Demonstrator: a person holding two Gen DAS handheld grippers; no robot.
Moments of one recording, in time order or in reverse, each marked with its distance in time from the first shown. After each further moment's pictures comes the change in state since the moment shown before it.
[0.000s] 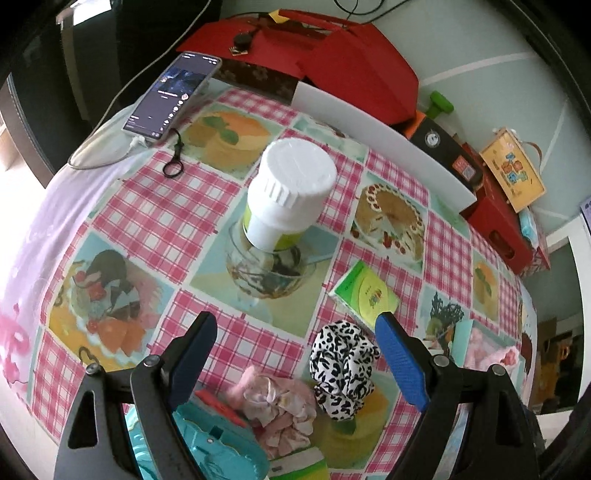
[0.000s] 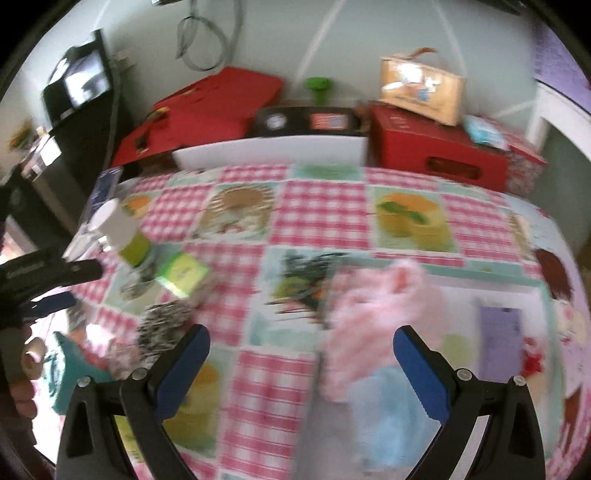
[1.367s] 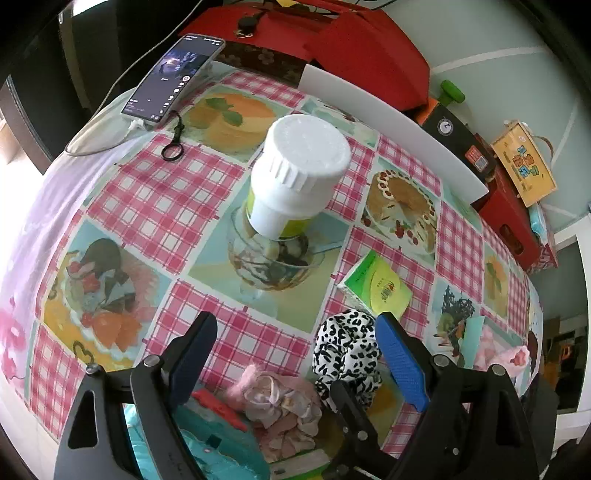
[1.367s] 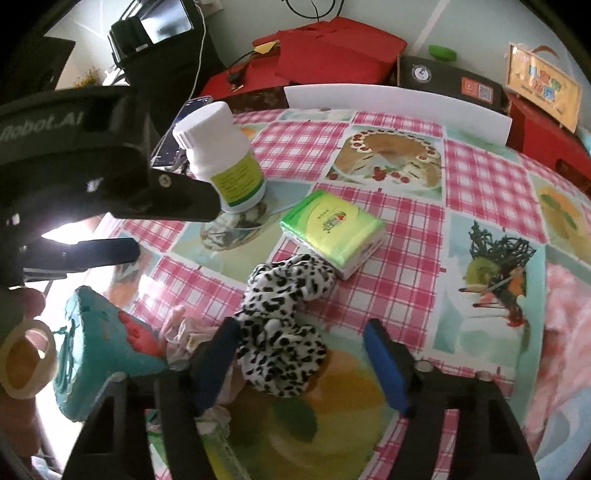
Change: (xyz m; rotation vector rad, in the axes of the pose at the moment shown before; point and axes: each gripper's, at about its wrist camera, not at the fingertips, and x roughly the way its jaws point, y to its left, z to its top) left arm 0.014 -0.003 -0.002 -0.017 0.043 0.023; right arm 0.074 0.093 -0.023 -0.161 0.097 0.260
